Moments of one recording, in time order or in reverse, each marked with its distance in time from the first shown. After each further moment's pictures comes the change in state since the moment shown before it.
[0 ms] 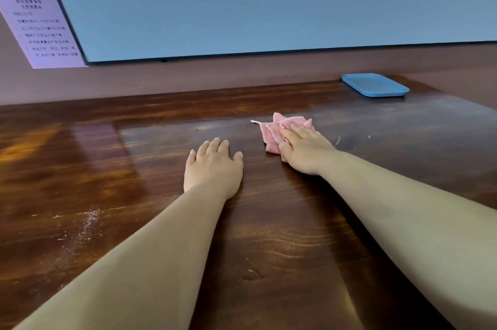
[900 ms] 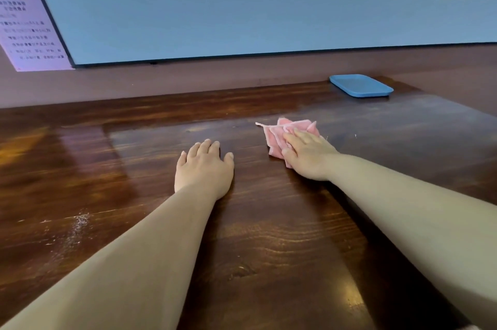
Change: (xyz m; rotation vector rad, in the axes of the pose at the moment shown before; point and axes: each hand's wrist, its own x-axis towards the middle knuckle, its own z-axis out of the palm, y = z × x) left_hand 0.000 -0.002 0.000 0.013 -0.009 0.012; right_hand -0.018 0.025 0.001 -0.010 -0.010 -0.010
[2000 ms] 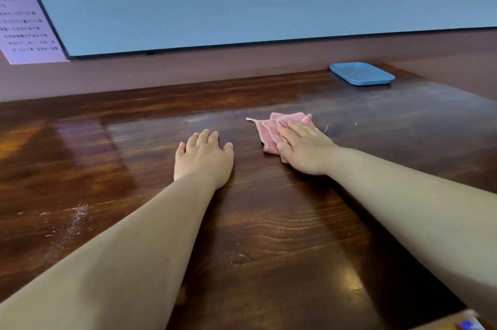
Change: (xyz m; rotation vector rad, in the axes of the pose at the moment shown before) left_hand 0.000 0.003 -0.004 0.013 -0.017 0.002; right_hand -0.012 -0.010 0.004 -0.028 0.000 -0.052
